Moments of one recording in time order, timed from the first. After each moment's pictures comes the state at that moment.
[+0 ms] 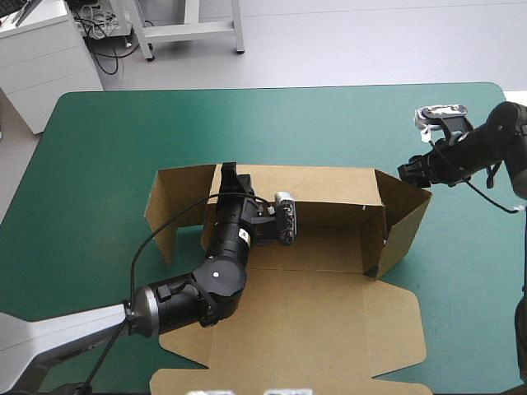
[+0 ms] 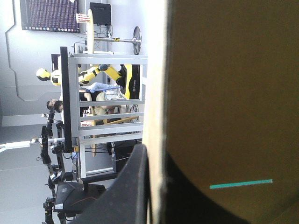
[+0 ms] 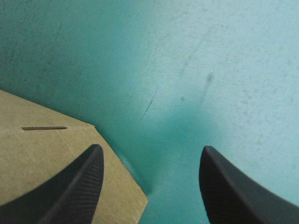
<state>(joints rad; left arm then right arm) -1.12 1.48 -1.02 1.46 0.91 -0.41 -0.07 1.59 -1.49 0.32 1.19 -0.42</state>
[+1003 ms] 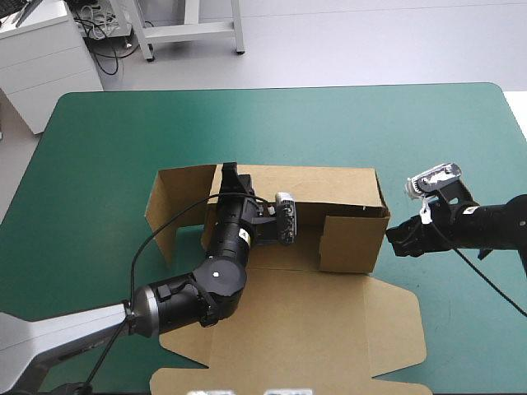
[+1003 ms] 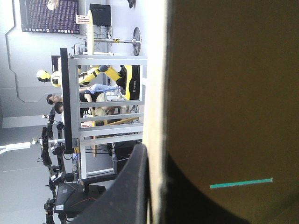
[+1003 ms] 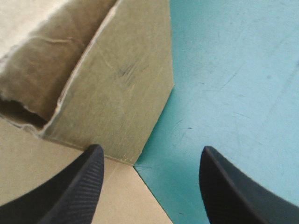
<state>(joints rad) -1.12 1.48 -1.02 1.46 0.91 -0.41 -0.07 1.14 -0.96 0.56 1.01 -0.79</state>
